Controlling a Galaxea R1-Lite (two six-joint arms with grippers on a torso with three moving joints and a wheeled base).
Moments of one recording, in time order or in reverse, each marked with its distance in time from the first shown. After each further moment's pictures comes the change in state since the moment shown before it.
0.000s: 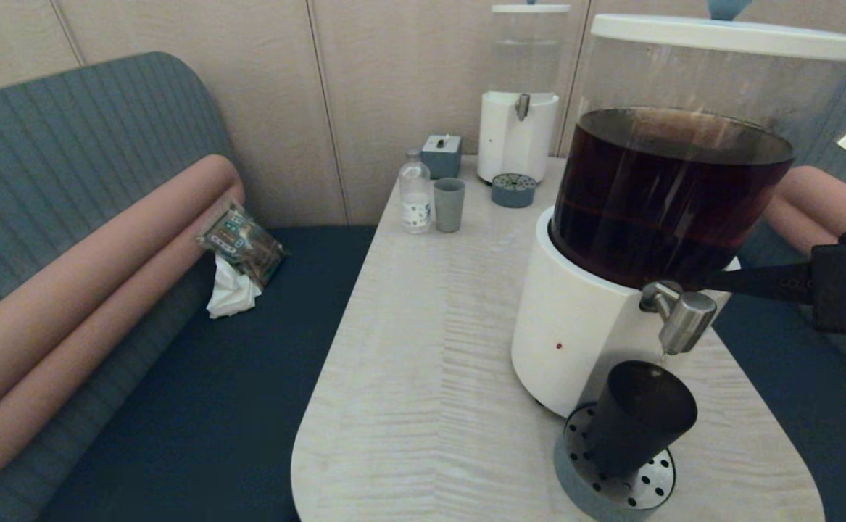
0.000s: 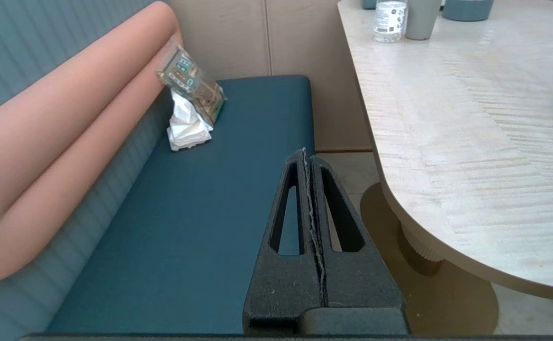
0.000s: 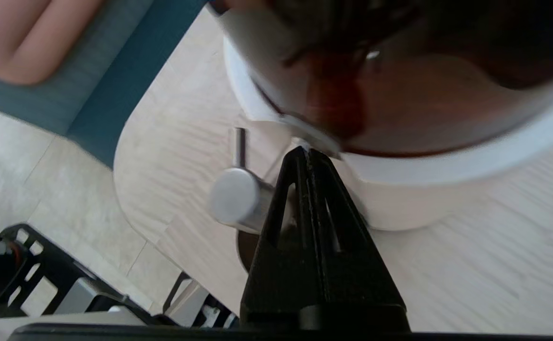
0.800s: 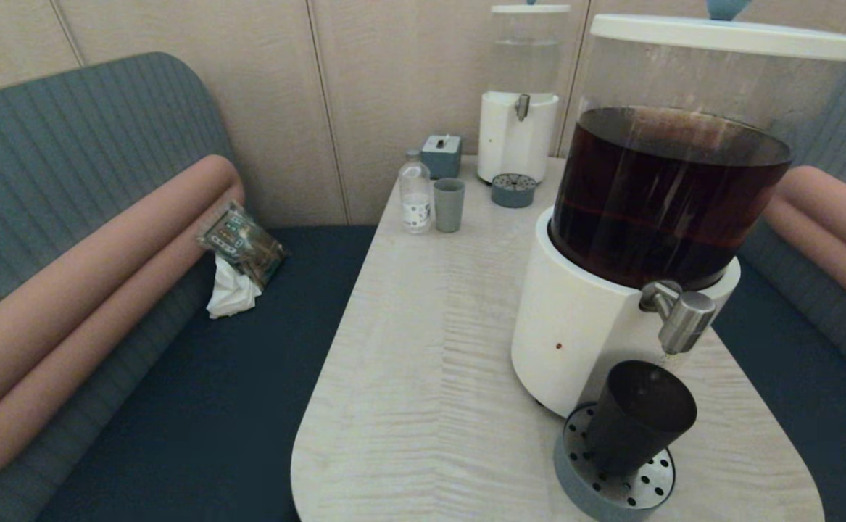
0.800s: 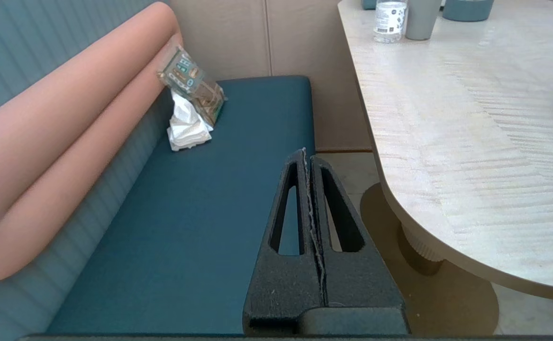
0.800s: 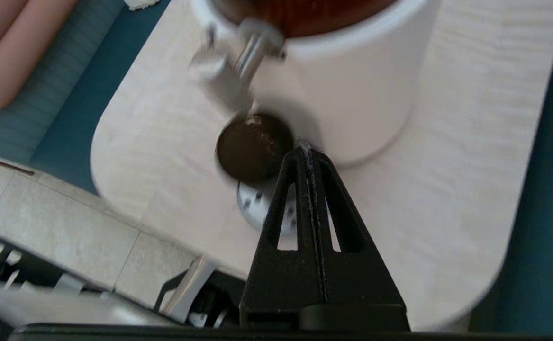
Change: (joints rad) left arm 0.000 0.000 0.000 0.000 0.000 0.001; right arm -0.155 -0.337 0.095 0.188 -0.022 -0.007
